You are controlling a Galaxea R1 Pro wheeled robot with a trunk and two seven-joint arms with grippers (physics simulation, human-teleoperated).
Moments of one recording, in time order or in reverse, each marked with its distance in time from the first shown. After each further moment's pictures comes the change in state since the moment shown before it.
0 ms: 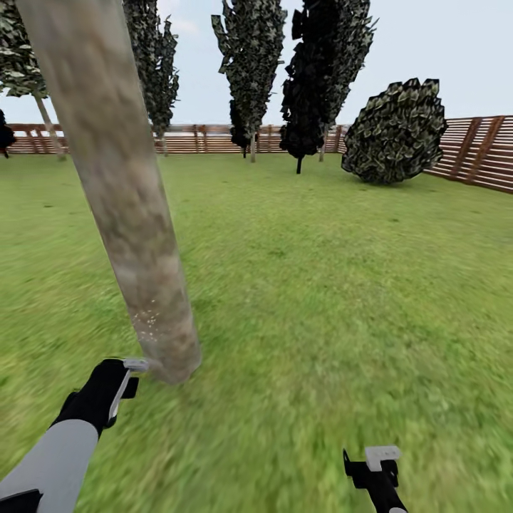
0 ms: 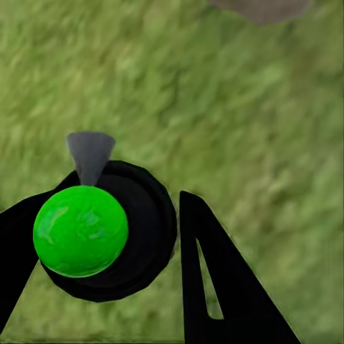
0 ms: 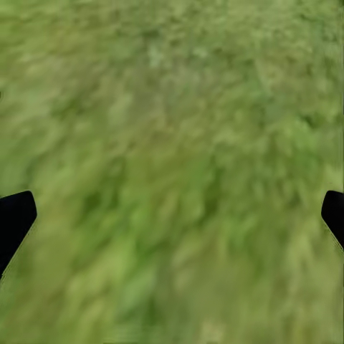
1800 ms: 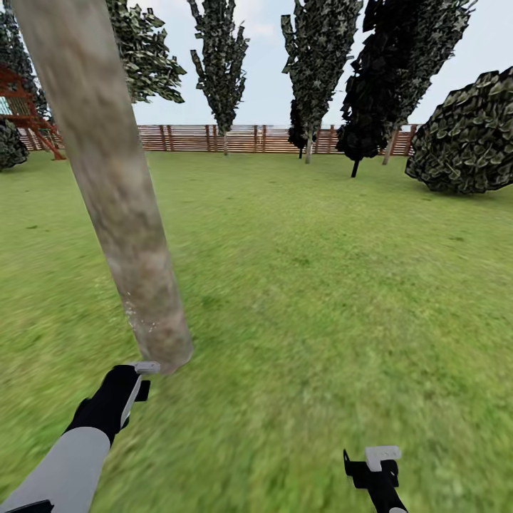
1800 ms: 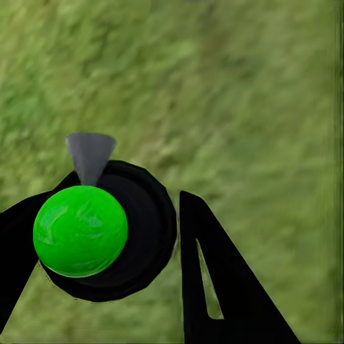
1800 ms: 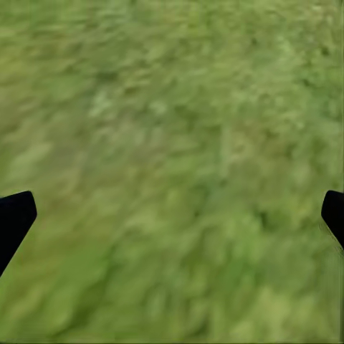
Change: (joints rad) left arm 0.032 -0.060 0.004 -0.024 0.010 -0.038 0.030; right arm 0.000 0.000 0.000 0.000 0.000 0.000 -0.003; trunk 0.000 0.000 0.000
